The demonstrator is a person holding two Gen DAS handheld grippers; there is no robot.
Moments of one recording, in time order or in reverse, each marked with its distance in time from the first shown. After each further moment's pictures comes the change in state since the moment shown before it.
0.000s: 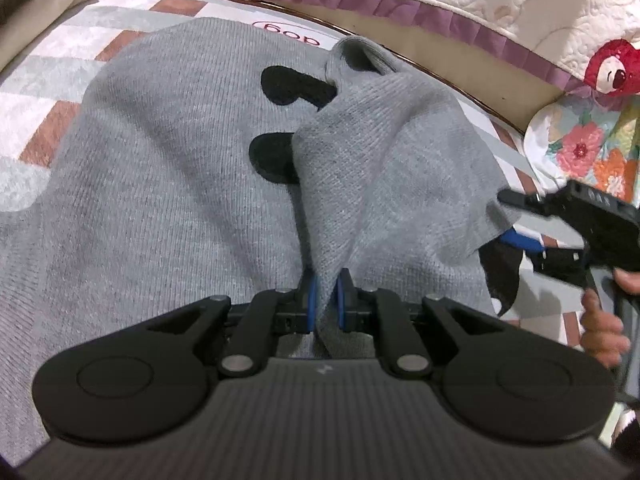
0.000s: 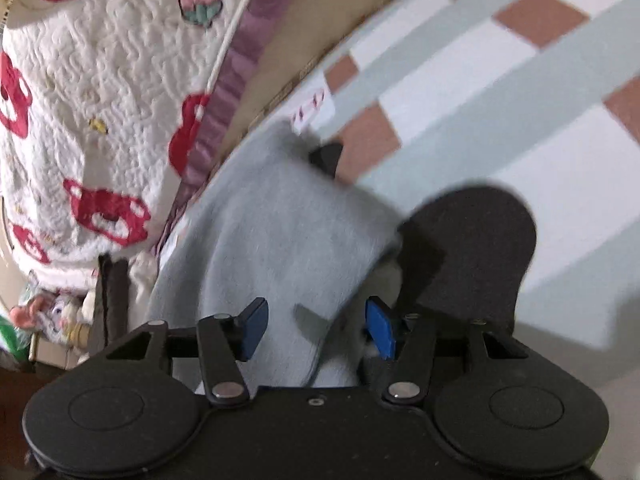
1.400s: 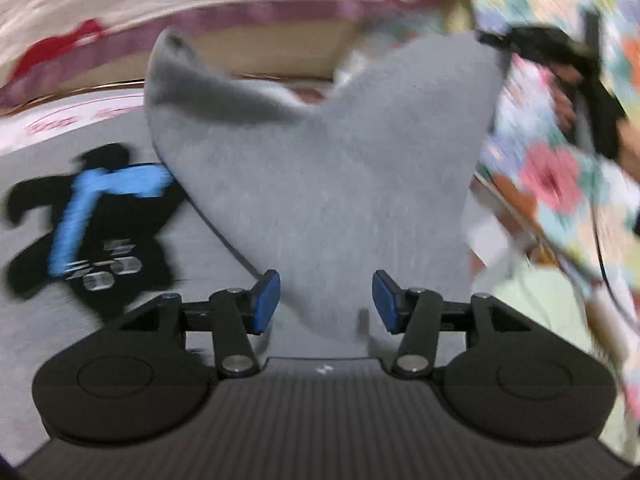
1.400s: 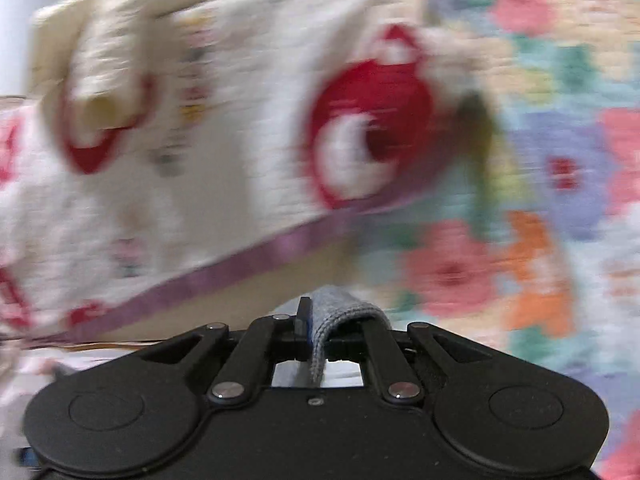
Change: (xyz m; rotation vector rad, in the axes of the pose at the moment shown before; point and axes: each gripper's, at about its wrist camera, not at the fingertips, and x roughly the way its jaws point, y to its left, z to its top) left arm 0.012 -0.173 -0.014 0.510 0.043 -0.286; right arm -0.228 -0.032 0.171 -0.515 -0.598 -0.454
